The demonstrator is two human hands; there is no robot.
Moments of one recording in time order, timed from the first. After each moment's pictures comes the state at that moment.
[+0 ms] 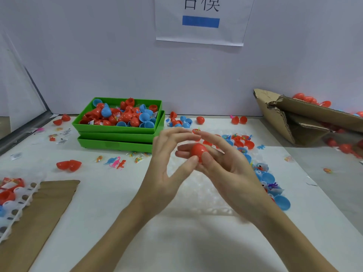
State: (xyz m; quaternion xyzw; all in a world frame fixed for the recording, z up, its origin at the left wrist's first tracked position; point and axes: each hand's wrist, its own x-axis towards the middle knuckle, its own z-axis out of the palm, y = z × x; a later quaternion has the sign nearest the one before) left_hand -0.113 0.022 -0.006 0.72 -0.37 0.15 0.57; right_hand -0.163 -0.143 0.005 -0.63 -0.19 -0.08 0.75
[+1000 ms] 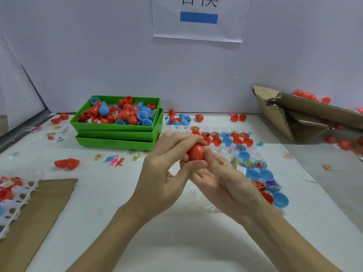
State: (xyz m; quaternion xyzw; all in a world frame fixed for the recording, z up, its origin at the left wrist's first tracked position) left_hand -0.123 0.018 0.005 0.73 -0.41 0.27 0.47; right_hand -0.159 -0.136 0.004 -0.36 -0.18 0.12 0.91
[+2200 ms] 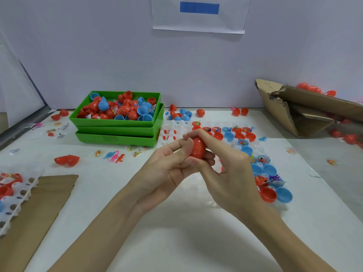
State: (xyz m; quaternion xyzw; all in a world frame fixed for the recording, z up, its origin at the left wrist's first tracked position) left_hand -0.107 0.019 0.000 0.44 -0.22 -0.30 0.82; right_hand -0.165 -0.135 -0.004 -0.82 -0.17 -0.33 0.43
